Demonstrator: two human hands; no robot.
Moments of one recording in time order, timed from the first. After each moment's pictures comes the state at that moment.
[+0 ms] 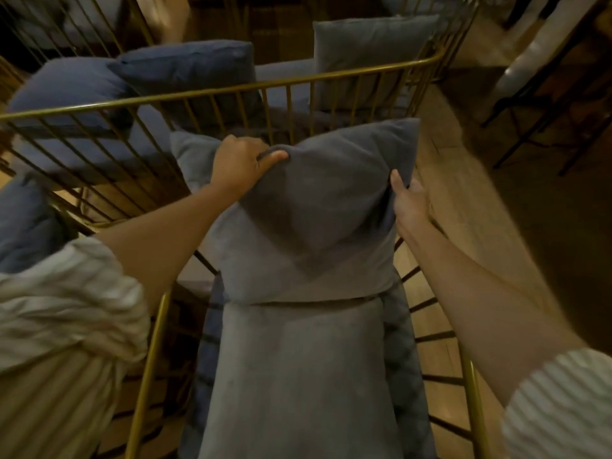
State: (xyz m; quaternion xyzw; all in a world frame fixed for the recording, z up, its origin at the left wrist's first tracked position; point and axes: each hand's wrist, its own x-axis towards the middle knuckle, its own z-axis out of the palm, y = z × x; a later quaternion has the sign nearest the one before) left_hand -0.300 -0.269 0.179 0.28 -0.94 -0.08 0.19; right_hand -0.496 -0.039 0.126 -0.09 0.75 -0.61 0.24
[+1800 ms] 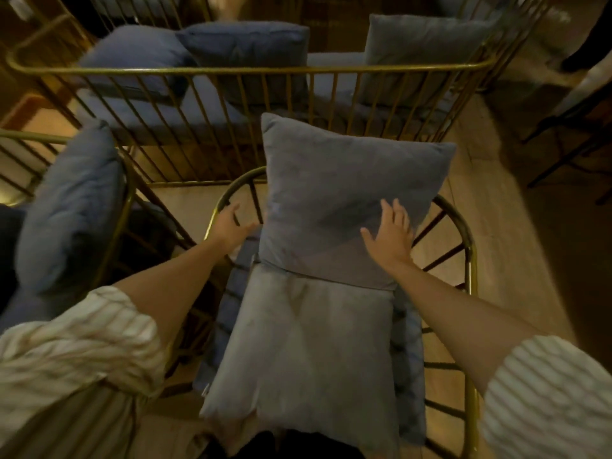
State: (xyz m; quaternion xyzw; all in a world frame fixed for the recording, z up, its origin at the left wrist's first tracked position) left_hand -0.129 -0.187 0.101 0.60 -0.68 -0.41 0.07; right_hand -0.381 -0.001 0.078 -0.38 0.89 -0.21 0.14
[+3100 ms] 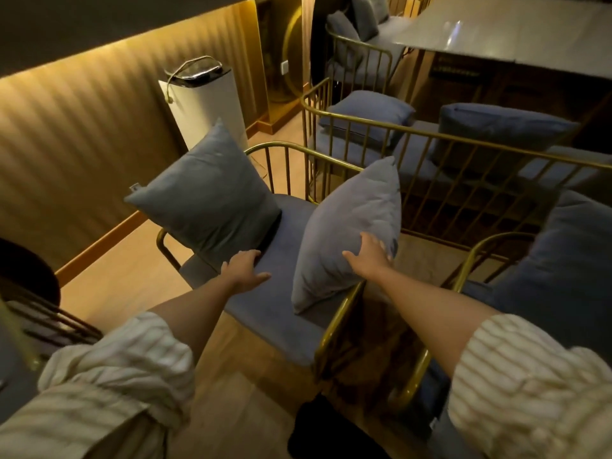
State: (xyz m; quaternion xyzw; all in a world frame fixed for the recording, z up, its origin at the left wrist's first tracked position) left_hand 0.498 -0.280 0.121 0.67 -0.70 -0.25 -0.01; right_hand 0.209 -0.267 0.123 -0.57 0.77 -0.12 0.25
